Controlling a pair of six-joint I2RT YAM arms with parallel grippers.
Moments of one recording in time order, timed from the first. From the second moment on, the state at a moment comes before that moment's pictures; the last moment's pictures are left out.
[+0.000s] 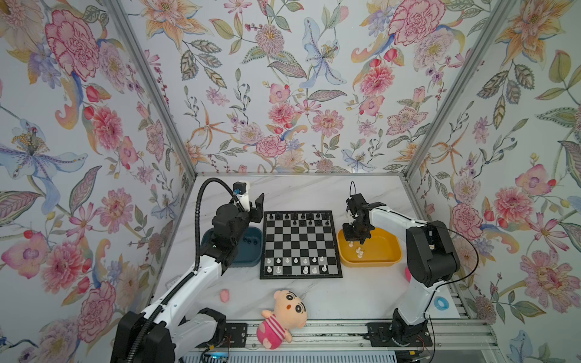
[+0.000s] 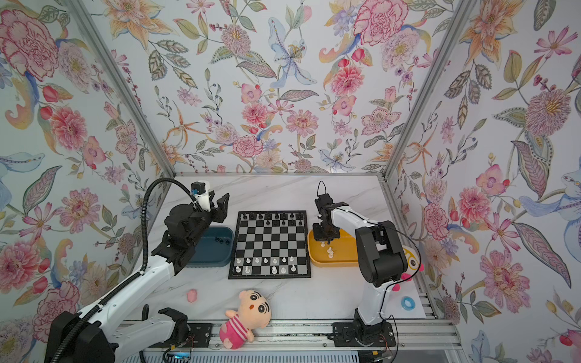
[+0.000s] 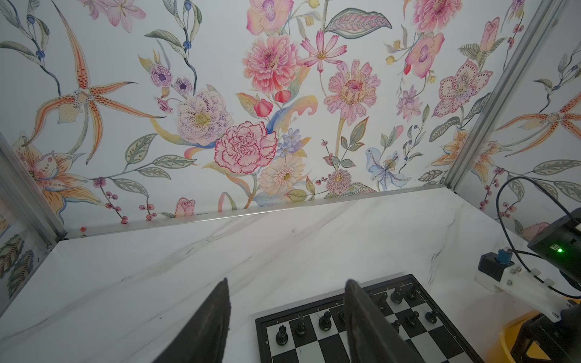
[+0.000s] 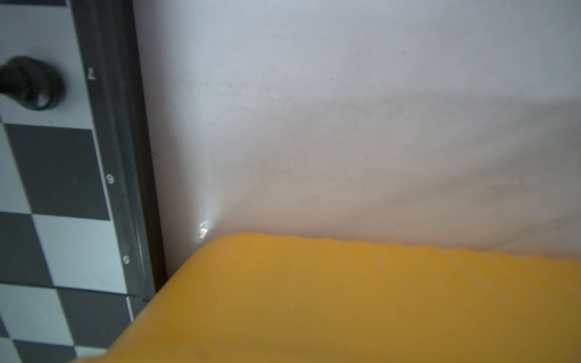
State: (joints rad) left arm -0.37 1.10 0.73 0.28 -0.08 -0.09; right arm 0.33 1.85 1.23 -0.76 -0.02 0.22
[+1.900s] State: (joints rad) left arm -0.37 1.09 0.69 0.31 -0.08 -0.09; right arm 0.53 1.65 1.36 -1.03 0.07 0.28
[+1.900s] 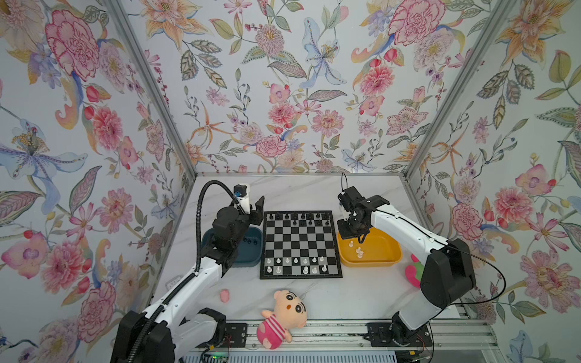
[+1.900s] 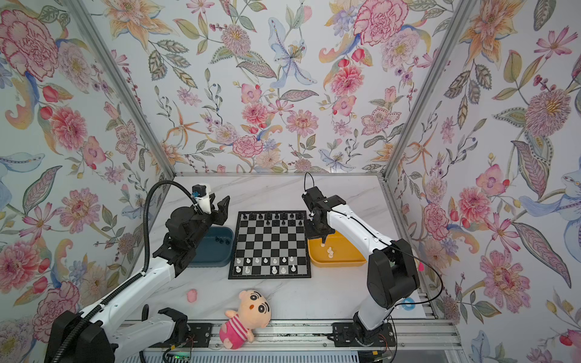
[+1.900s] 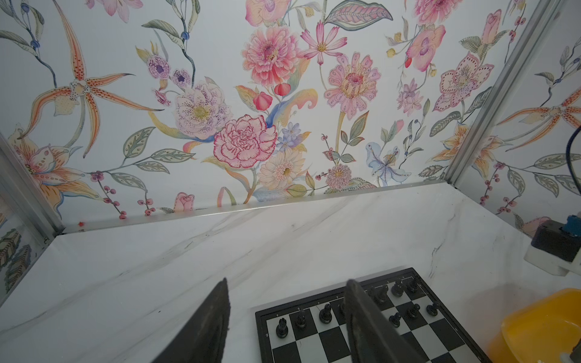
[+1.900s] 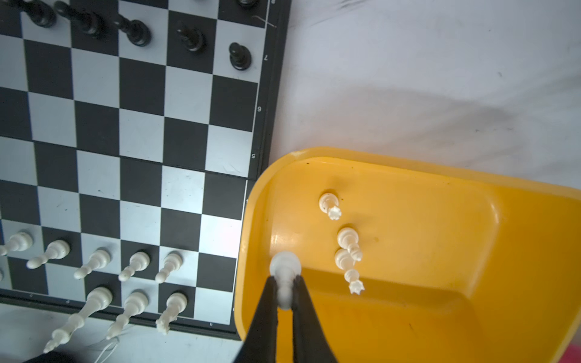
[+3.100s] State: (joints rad) left arm -0.37 1.02 0.63 0.32 -0.05 -0.10; right arm 0.77 1.68 1.24 -0.99 0.07 0.42
